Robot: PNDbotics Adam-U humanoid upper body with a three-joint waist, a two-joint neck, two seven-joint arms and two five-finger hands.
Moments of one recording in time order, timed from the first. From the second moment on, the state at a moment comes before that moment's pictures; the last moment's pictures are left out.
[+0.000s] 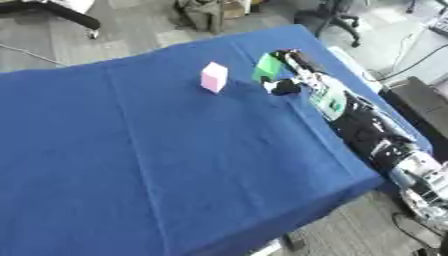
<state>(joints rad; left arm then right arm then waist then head) -0.39 0.41 -0.23 -1.91 0.09 0.08 -0.07 -0.48 -0.63 0.04 -1.18 0.49 -0.13 -0.03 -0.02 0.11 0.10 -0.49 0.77</state>
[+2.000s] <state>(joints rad) -0.54 0.28 -0.60 -1.60 0.37 0.23 -0.40 -0.42 -0.23 0.38 -1.98 0.34 -0.39 0.16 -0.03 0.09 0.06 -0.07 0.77</state>
